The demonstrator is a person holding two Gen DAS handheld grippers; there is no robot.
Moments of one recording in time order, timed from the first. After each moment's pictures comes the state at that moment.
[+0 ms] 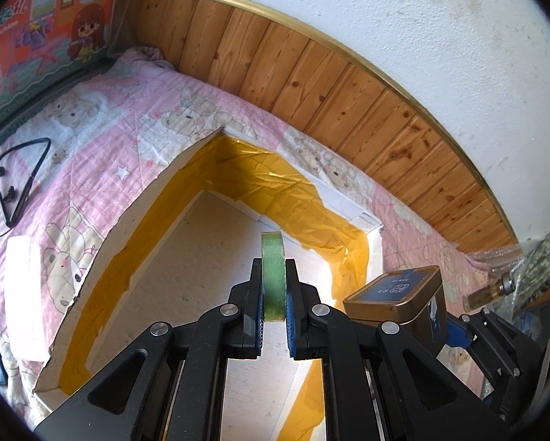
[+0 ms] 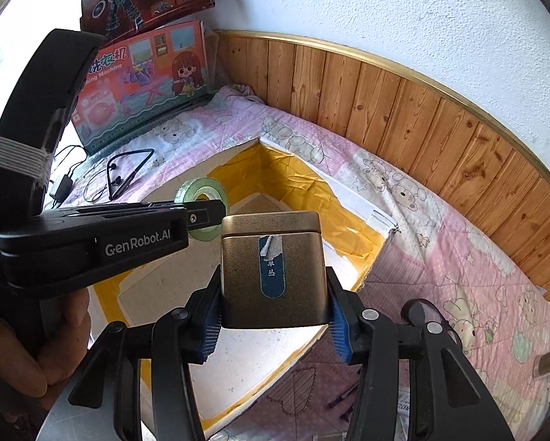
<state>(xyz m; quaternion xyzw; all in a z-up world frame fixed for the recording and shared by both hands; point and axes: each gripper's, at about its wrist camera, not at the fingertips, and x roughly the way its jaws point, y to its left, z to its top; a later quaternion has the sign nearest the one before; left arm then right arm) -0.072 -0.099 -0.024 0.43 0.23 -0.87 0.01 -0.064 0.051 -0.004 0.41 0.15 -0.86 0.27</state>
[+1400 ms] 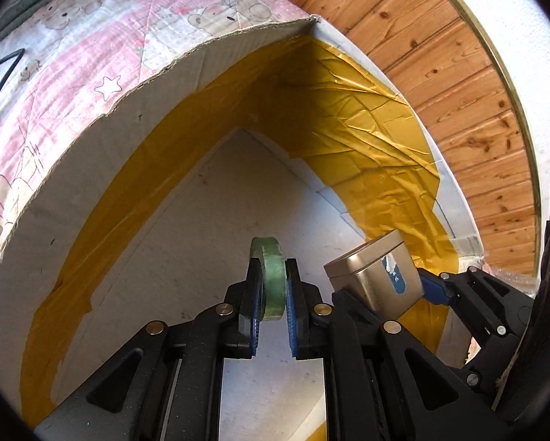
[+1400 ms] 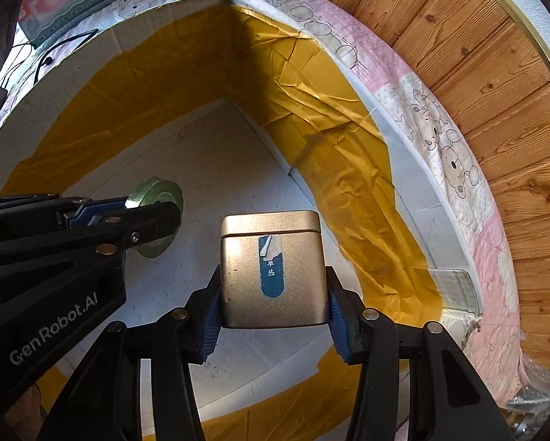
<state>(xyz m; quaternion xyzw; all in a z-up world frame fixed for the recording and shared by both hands) -0.155 -0.121 -0.118 0.56 0.31 -0.77 0.04 -0.189 -0.016 -0.115 0.57 0.30 -0.73 0.24</state>
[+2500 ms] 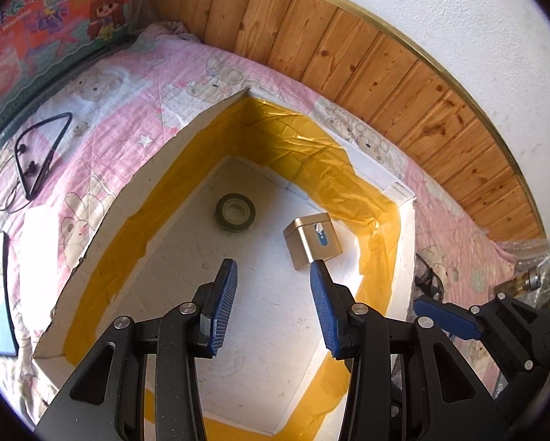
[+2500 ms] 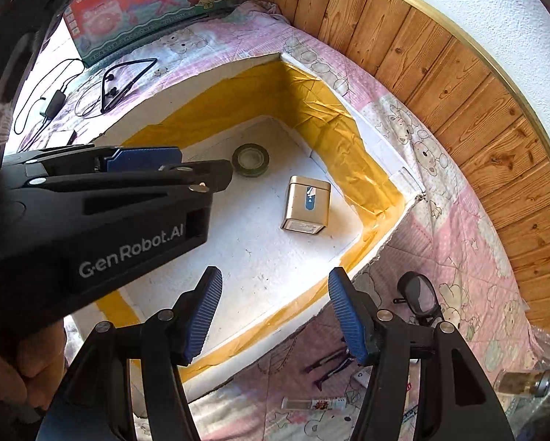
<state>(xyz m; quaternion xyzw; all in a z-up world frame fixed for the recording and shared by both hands) -0.069 -0.083 -0.035 0.48 0.21 -0.85 0.06 -0.078 0.030 -0.031 0.51 0.26 -0.77 0.28</state>
